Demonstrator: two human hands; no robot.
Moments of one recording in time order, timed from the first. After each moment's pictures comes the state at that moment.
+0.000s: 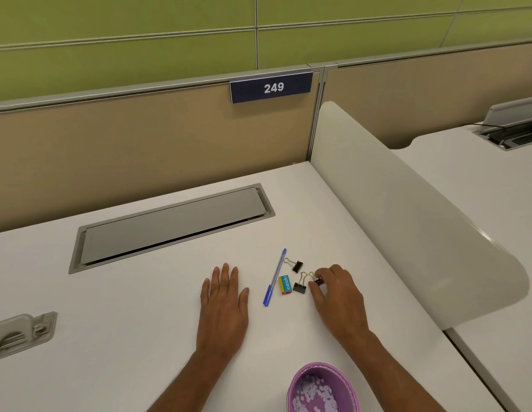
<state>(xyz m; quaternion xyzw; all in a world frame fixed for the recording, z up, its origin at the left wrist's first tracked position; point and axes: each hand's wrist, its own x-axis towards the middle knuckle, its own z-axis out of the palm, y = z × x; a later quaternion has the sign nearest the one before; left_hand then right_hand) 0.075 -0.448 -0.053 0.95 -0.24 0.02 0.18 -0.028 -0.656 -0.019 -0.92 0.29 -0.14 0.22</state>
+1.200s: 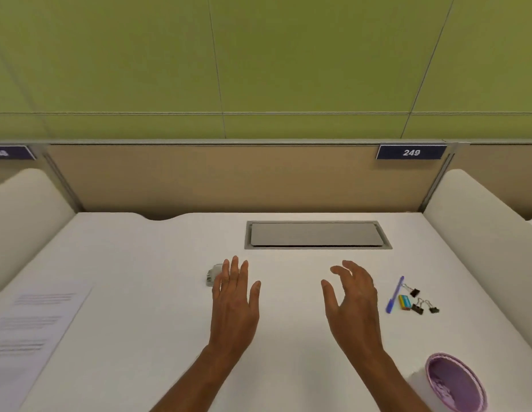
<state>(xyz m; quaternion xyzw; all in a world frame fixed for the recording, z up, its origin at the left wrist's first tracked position) 0.044 -0.160 0.081 0.93 -0.11 0.17 0.31 -0.020 -0.367 0.122 -0.90 0.14 -0.28 0.30</state>
